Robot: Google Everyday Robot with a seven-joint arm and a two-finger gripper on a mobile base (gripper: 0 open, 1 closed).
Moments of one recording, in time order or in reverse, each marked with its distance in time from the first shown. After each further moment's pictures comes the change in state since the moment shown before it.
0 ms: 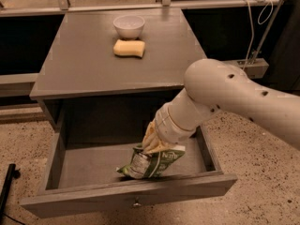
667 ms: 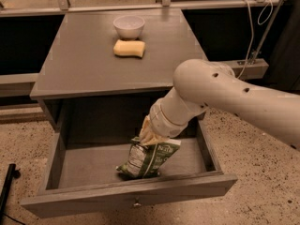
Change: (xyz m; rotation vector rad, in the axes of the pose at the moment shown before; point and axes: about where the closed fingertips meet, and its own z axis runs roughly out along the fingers) arm 0.005 -0.031 0.018 0.041 0.043 0.032
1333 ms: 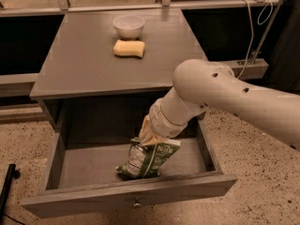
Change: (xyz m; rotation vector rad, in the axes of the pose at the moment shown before) arm 0.000 0.000 0.000 0.000 0.000 0.000
